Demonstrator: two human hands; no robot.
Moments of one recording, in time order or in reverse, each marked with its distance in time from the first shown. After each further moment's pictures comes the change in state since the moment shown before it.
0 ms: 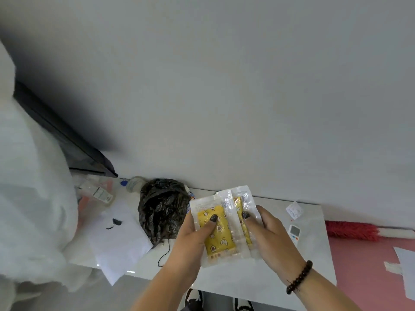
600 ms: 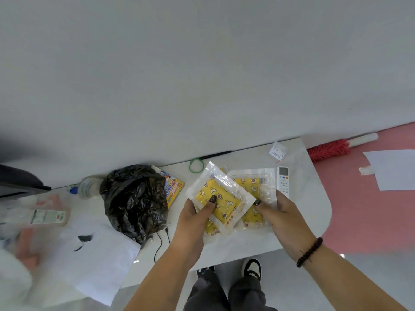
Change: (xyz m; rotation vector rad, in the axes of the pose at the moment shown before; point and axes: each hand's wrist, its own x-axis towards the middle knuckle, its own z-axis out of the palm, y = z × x) left_hand 0.120 -0.074 -0.049 0.185 -0.142 -0.203; right_hand 0.037 0.125 0.019 0.387 0.340 0.223
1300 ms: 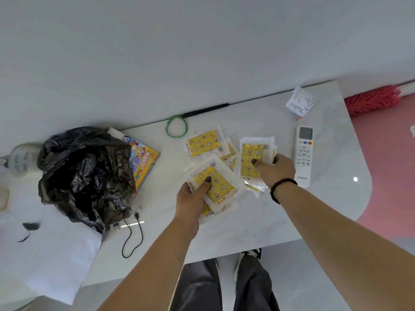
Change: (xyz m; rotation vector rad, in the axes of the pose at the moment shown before) left_hand 0.179 -0.140 -0.025 0.142 0.310 -0.193; right_hand 0.232 0.172 -0.040 -0.413 0.395 0.273
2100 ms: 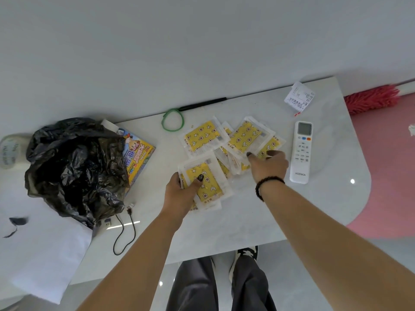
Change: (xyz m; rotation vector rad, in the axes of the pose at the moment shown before) left_hand 0.021 -0.008 -0.020 0.213 -0.004 0.186; right_hand -0.010 -0.001 0.019 0.157 0.145 0.081
